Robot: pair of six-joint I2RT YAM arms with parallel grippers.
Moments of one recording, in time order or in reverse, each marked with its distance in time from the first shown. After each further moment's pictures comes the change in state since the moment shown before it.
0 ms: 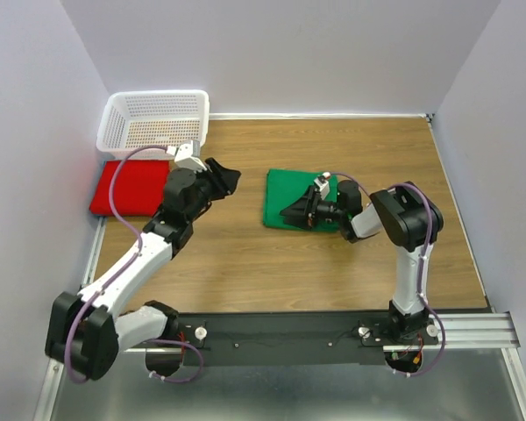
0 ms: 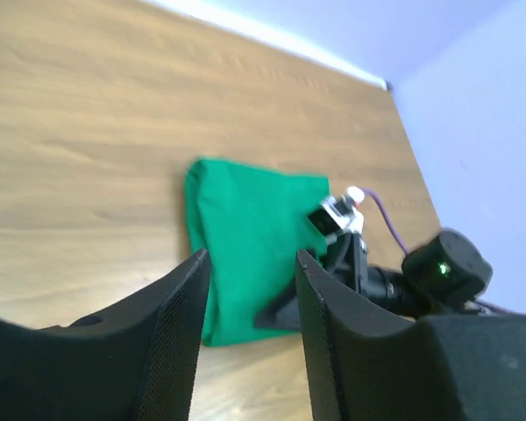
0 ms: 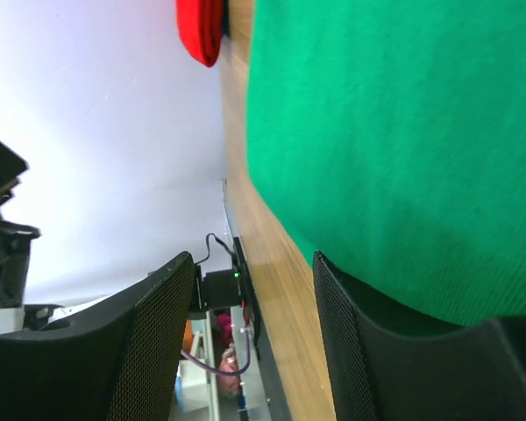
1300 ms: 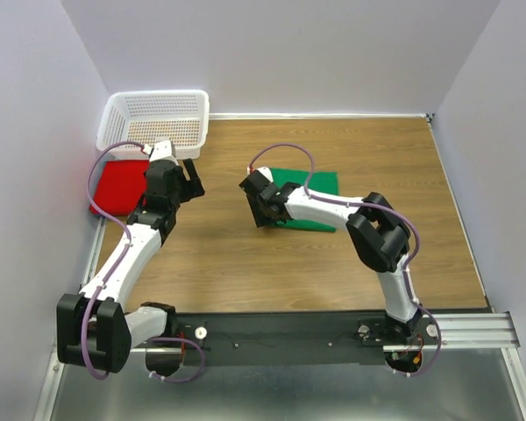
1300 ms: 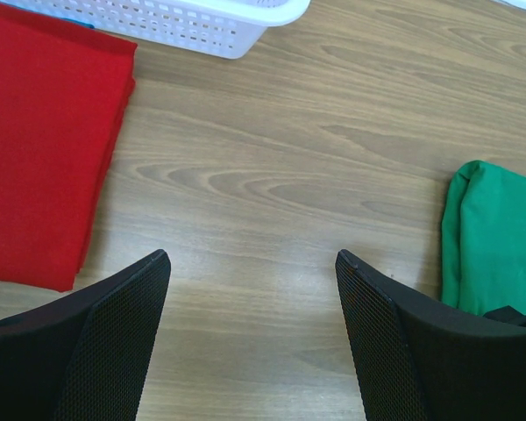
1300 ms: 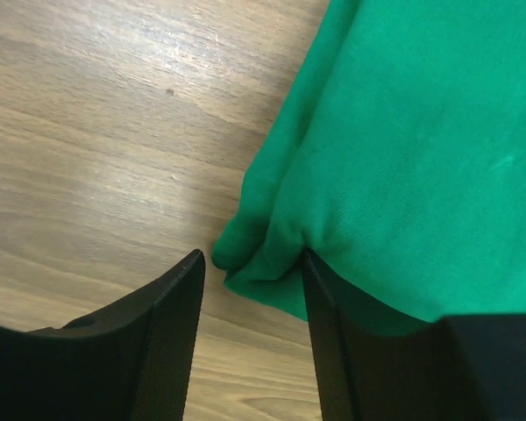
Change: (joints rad) left arm 0.237 -0.010 0.075 -0.353 -0.212 0.318; right arm 0.505 0.006 0.792 -1.499 1.173 -0.768
